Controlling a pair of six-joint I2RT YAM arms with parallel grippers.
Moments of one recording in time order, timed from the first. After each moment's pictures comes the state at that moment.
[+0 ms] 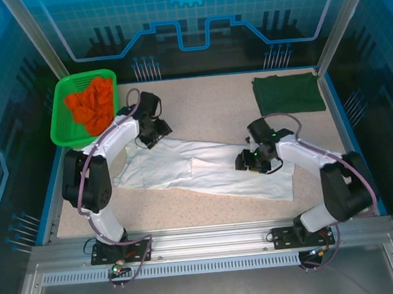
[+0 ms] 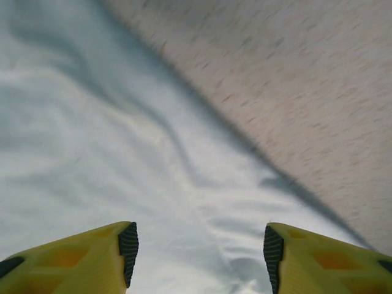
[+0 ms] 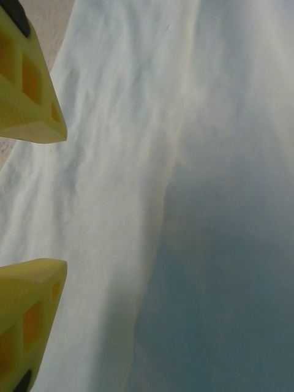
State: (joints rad) left arm -0.28 1.79 1.37 -0.81 0.06 -0.91; right arm 0.39 1.51 0.87 -0.71 -0.28 0.54
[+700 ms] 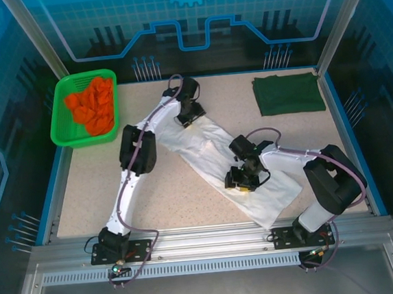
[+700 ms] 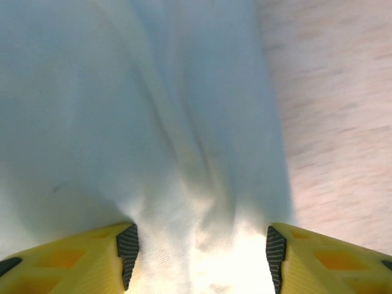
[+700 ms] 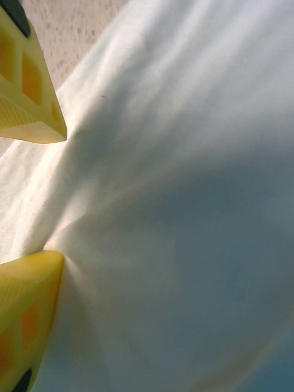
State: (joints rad) left arm -0.41 2.60 2.38 -0.90 0.09 -0.94; right arm 0.60 1.58 0.81 -0.65 -0.33 0.77
